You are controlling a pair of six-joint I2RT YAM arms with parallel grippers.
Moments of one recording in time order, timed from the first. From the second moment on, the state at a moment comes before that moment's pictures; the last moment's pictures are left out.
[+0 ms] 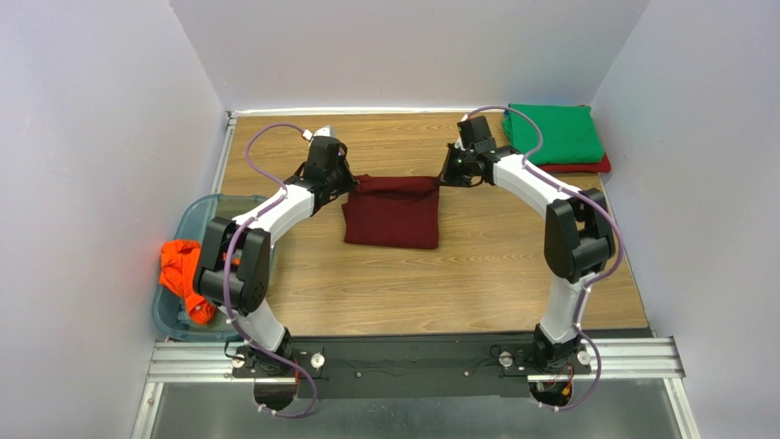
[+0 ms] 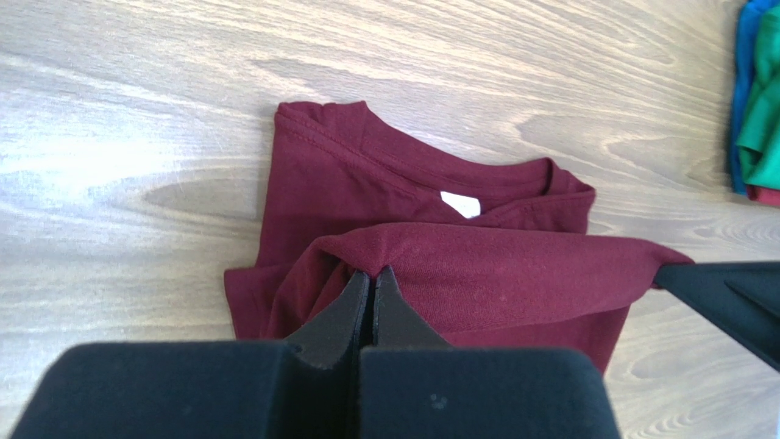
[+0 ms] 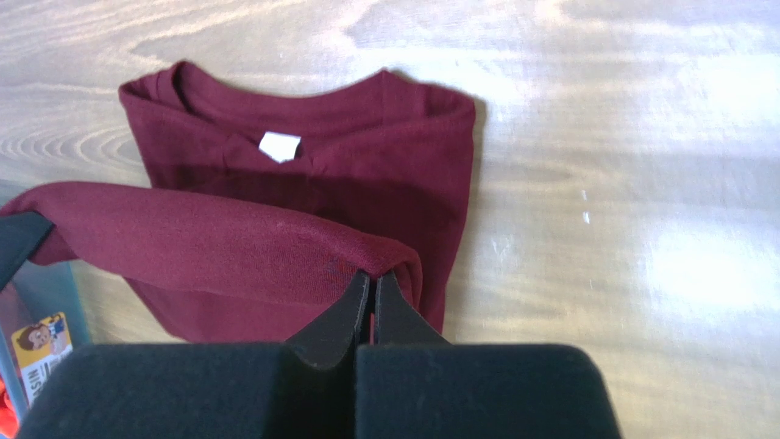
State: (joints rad) left arm -0.32 1.66 1.09 -0.07 -0.01 -0.65; right arm 0.38 1.90 1.45 -0.40 -0.15 0.54
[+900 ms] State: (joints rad) left arm -0.31 1.60 1.06 0.02 0.07 -0.64; right arm 0.32 1.88 1.43 -0.37 -0.40 0.49
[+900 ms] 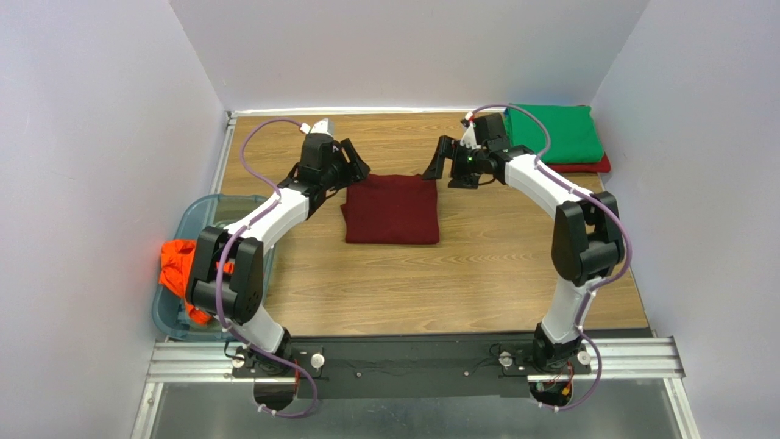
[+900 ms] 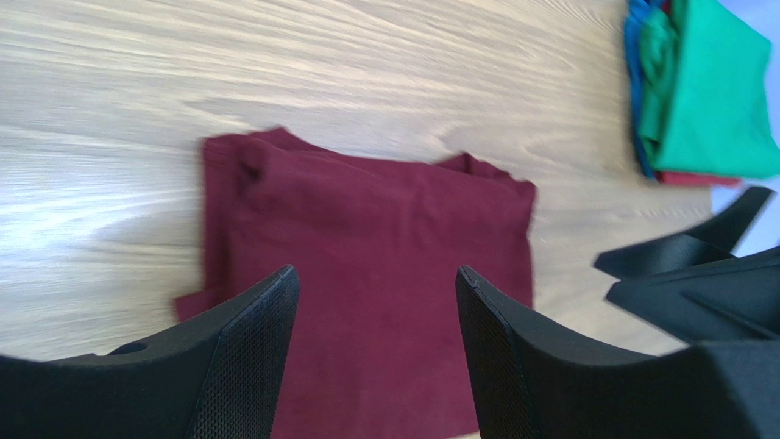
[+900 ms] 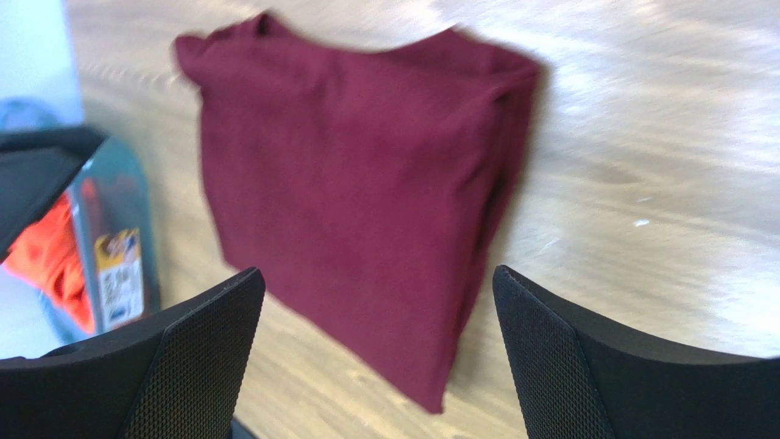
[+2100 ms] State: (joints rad) left arm -0.33 2.03 1.34 -0.02 0.03 -0.61; right arm 0.37 2.19 1.63 -0.31 -0.39 0.44
